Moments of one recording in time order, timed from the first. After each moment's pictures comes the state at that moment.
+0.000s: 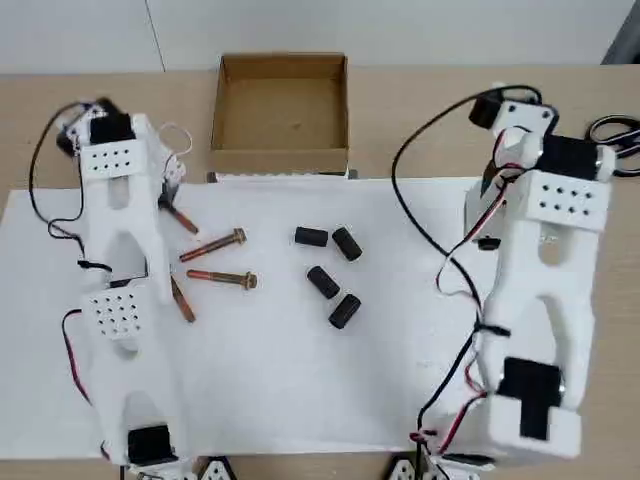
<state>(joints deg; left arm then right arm) -12.5 52.6 -60.5 98.4 44.8 7.1 -1.8 -12.6 98.3 7.4</state>
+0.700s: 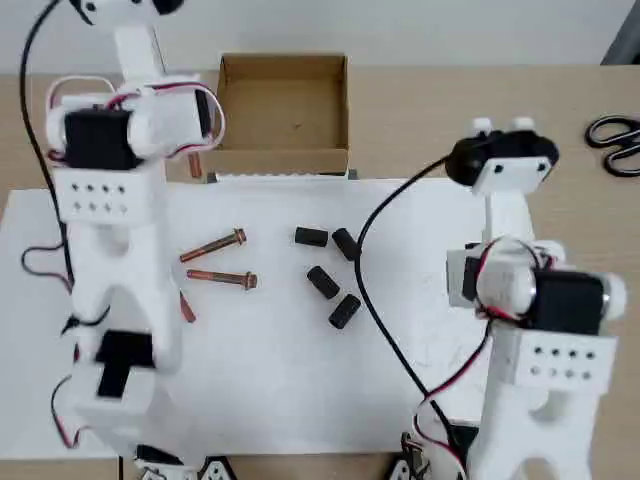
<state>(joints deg) 2.0 8.1 -48.0 99.4 14.1 2.2 -42.1 14.5 96.4 7.4</state>
